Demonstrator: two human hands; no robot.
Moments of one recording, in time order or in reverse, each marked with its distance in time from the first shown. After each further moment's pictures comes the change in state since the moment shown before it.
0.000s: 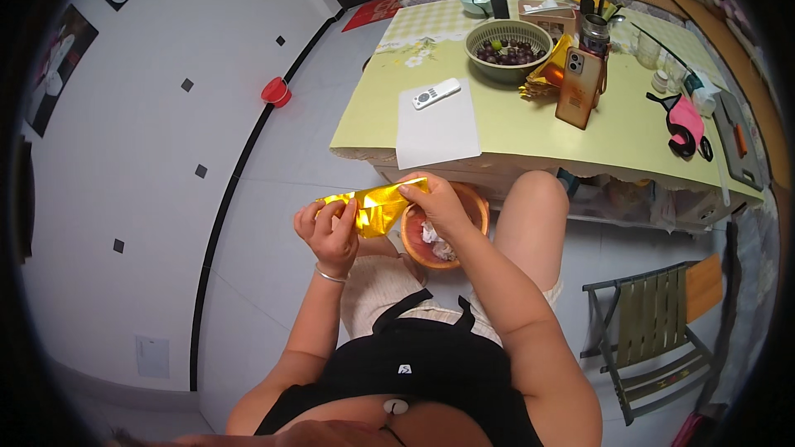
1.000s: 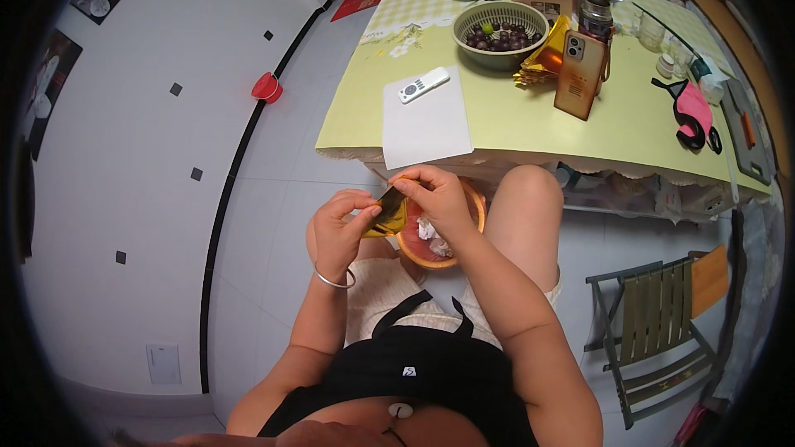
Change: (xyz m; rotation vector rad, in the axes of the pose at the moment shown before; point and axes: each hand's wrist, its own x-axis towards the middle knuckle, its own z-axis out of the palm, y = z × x) left_hand 0.042 0.026 0.030 -0.977 -0.436 -0.678; right_hand 0.000 -0.022 -0.007 -0.074 0.098 -0.223
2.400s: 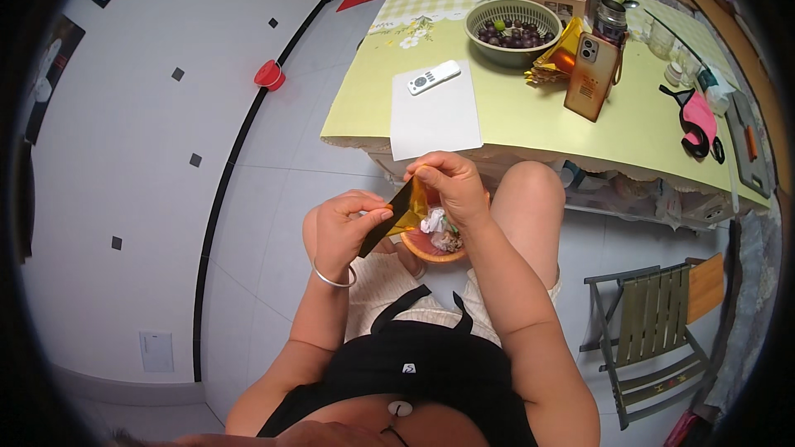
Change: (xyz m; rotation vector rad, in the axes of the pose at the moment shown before) left_hand -0.008 0.015 -0.009 -0.128 -0.077 -0.149; right_hand 0.007 0.000 -0.009 0.253 -0.117 -0.136
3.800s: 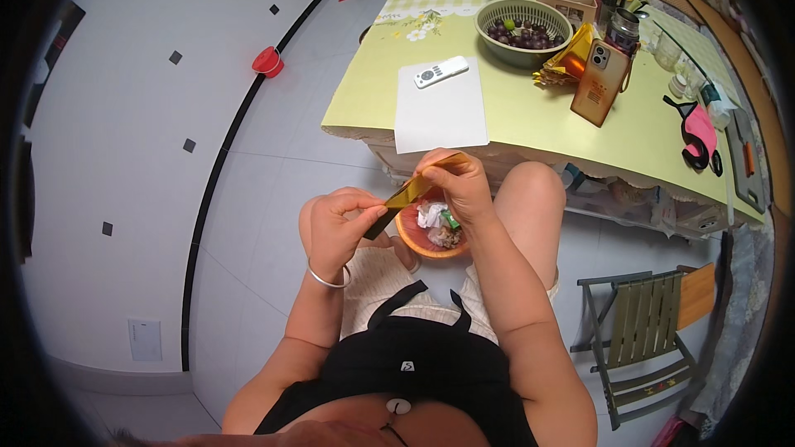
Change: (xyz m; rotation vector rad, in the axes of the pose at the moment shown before) left_hand -0.009 0.008 -0.013 0.077 0.030 -0.027; right_hand 0.002 0.005 0.001 -0.016 -0.017 -0.035
